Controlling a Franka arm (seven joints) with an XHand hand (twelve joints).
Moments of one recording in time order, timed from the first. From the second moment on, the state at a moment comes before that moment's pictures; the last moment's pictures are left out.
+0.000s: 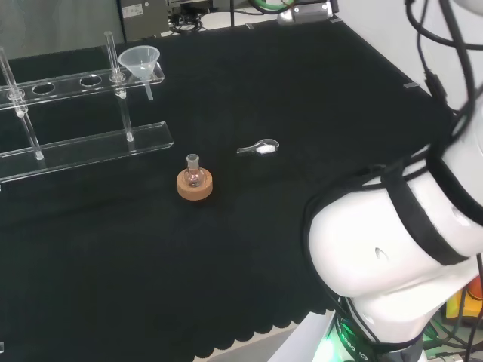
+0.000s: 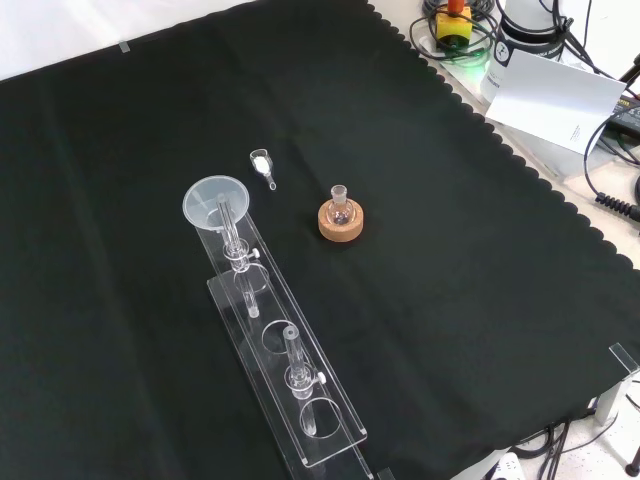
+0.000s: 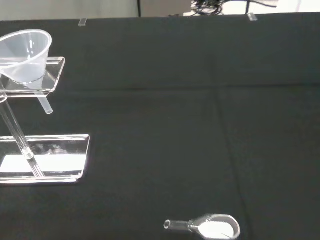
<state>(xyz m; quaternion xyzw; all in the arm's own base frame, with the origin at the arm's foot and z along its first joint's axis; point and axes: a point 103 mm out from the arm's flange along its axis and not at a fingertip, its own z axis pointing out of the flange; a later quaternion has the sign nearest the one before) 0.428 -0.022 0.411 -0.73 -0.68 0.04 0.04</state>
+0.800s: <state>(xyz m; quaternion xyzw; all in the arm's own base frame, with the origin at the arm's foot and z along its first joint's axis) 0.573 0.023 0.353 -0.68 -0.73 0.08 0.06</state>
